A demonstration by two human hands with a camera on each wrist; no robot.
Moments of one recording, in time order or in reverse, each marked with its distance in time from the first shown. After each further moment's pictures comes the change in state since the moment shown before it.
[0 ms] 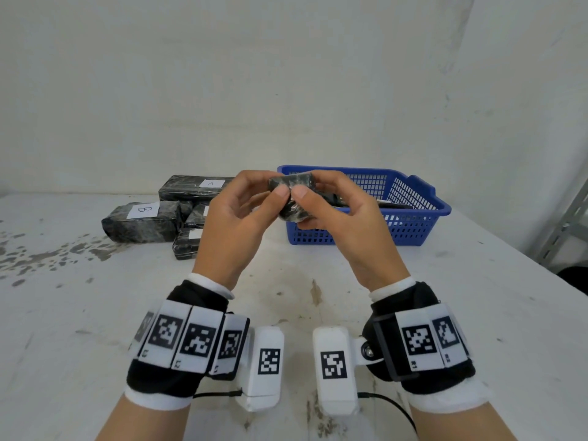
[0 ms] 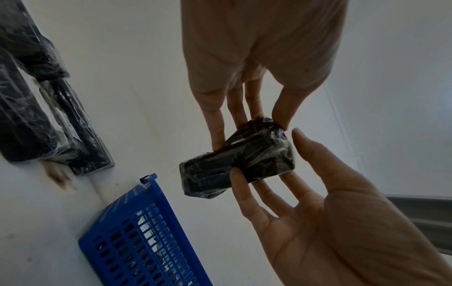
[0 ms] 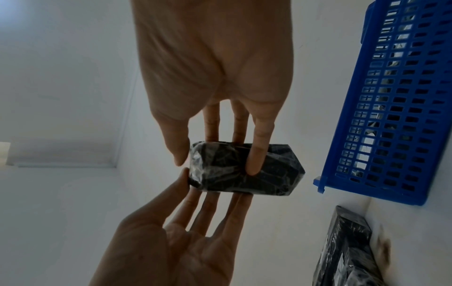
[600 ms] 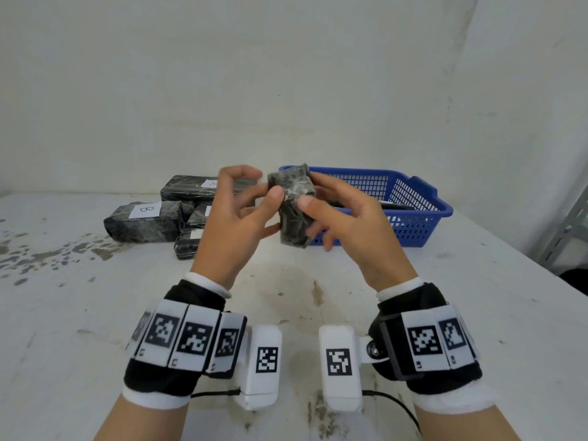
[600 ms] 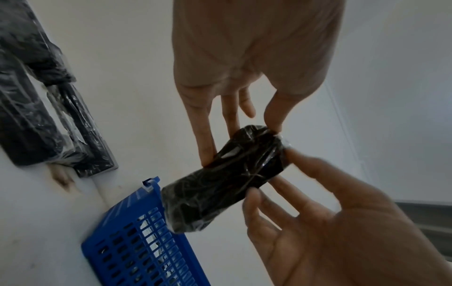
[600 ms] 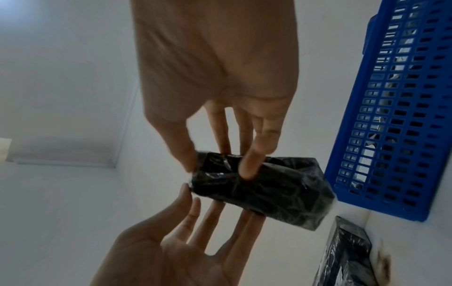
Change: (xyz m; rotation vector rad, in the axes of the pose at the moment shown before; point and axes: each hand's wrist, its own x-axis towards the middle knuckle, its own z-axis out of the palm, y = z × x) left_hand 0.000 0.001 -0.002 -0.031 0.022 -0.110; right_hand 0.002 0.000 -0.006 -0.093 -0.015 0.082
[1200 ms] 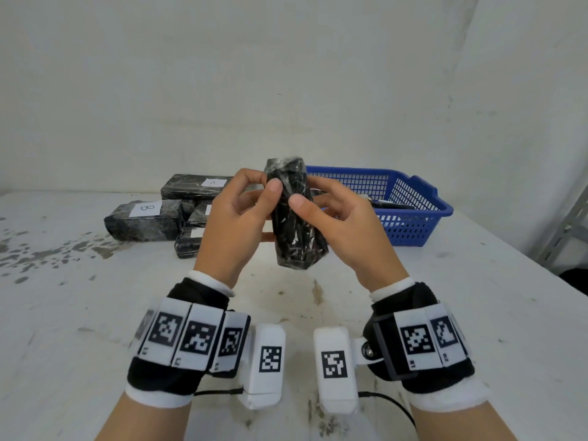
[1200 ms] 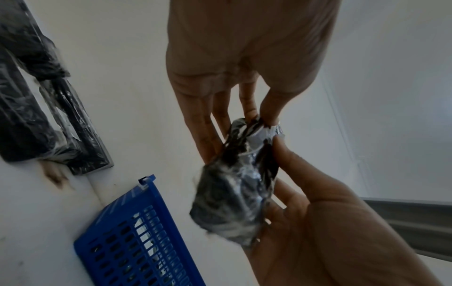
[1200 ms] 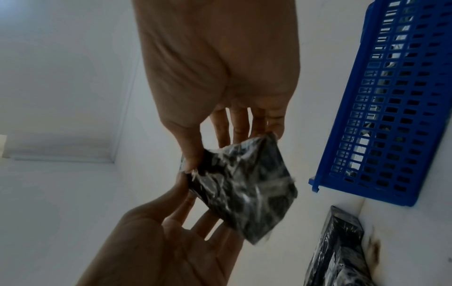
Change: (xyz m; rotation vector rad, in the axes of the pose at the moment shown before) left_hand -0.002 0.005 0.003 0.021 0.002 -0.018; right_hand 0.000 0.002 0.008 -0.096 -0.005 -0.008
